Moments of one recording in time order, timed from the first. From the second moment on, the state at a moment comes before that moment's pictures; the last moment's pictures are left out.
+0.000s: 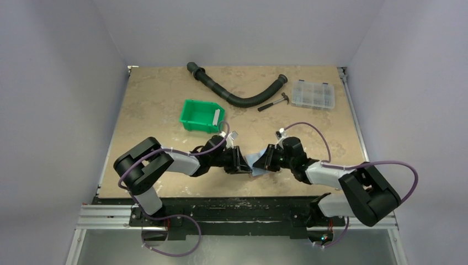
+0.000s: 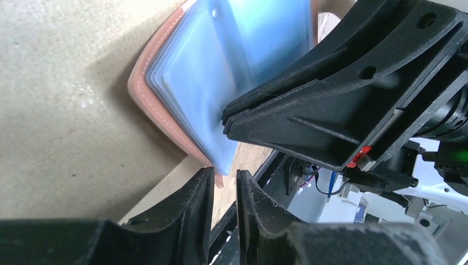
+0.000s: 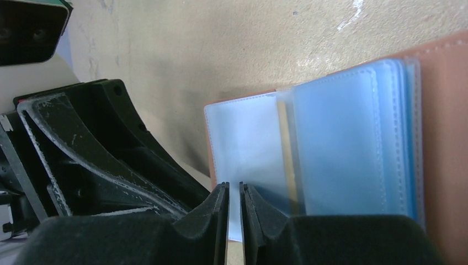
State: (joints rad) left arm -0.81 1.70 0.58 0.54 0.43 -1.06; right arm 0.53 1.32 0.31 0.37 -0.38 0.84
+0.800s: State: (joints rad) left arm -0.83 1.68 0.61 0.43 0.31 -1.03; right arm 0.48 1.32 0.44 0.06 -0.26 0.75
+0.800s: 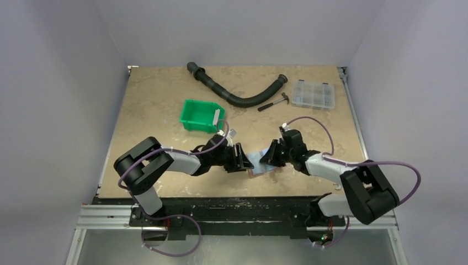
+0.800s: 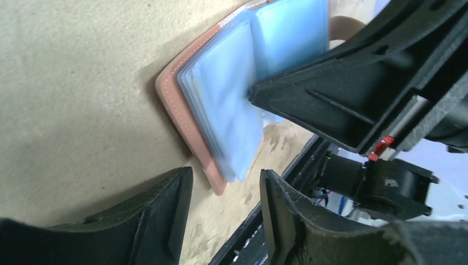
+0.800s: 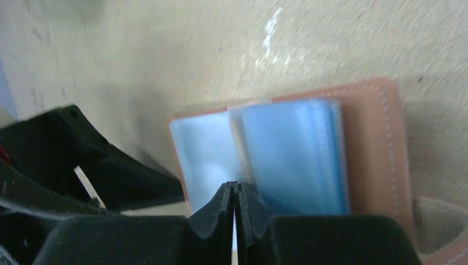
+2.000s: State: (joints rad) left arm -0.83 1.56 0.62 0.33 0.26 -0.91; right arm 0.48 1.26 0.49 0.02 -0.37 0.61
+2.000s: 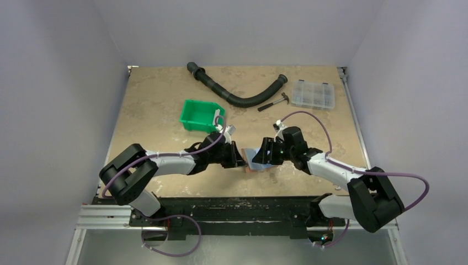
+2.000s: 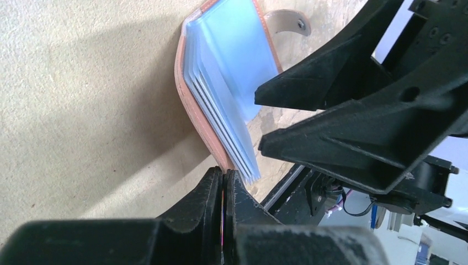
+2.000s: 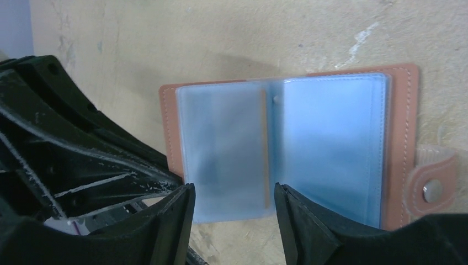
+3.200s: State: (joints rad) left arm -0.83 1.55 0.63 0.23 0.28 -0.87; right arm 0.54 1.38 0.47 0.14 -0.44 0.57
